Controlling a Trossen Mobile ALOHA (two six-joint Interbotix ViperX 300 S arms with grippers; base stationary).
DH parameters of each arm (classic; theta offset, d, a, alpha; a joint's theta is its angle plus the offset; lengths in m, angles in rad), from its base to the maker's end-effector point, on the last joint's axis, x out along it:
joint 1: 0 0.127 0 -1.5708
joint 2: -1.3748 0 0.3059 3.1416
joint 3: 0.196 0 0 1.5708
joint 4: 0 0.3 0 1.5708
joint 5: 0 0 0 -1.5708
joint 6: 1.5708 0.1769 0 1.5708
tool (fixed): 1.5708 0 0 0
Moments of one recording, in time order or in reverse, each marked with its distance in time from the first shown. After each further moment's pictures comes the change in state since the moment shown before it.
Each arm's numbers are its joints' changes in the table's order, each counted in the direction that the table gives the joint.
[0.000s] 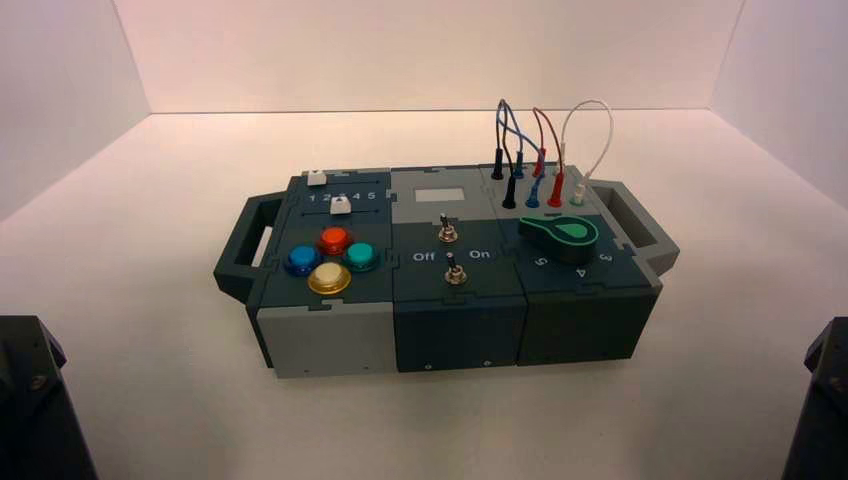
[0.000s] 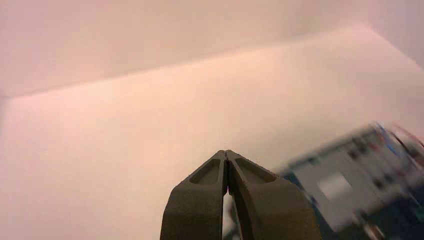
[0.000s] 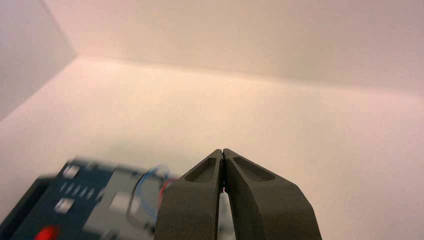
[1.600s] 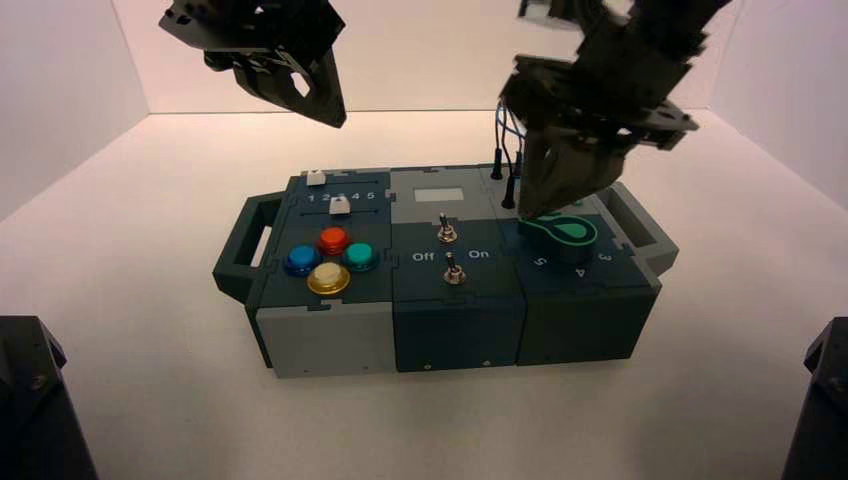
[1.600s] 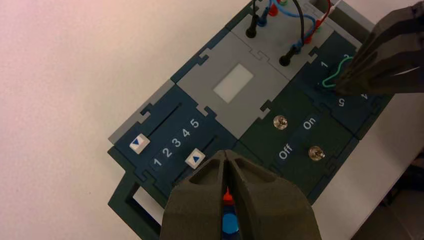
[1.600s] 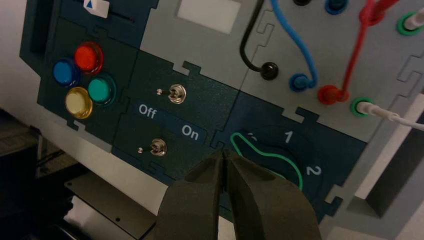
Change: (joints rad) left arm -0.428 0.331 0.074 -0.006 0.143 -0.017; right arm 0.382 0.635 0.114 0.264 0.253 0.000
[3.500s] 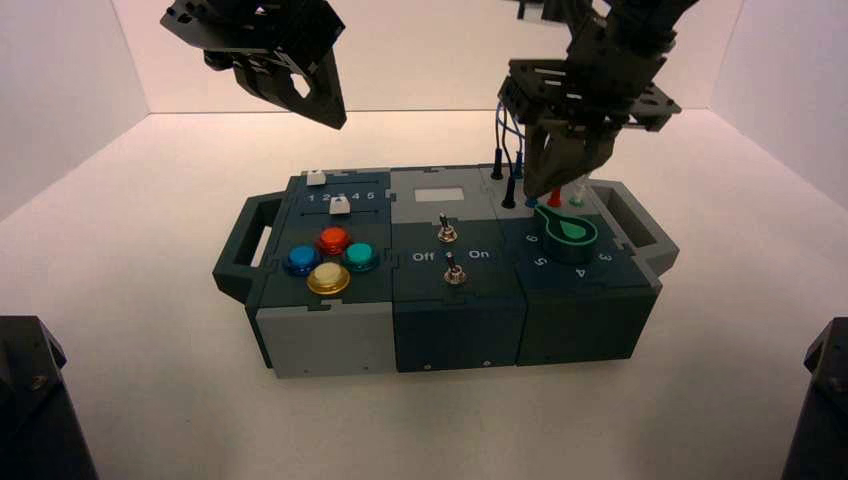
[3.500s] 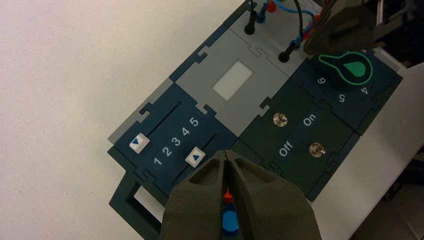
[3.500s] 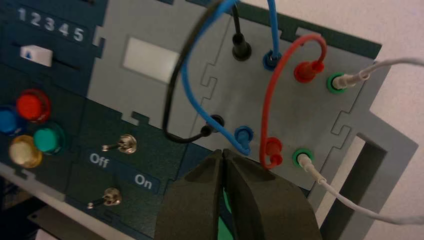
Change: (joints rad) left arm -0.003 -0.002 0.006 0.002 0.014 0.015; right arm -0.114 0.100 0.083 -0.110 -0.023 0.000
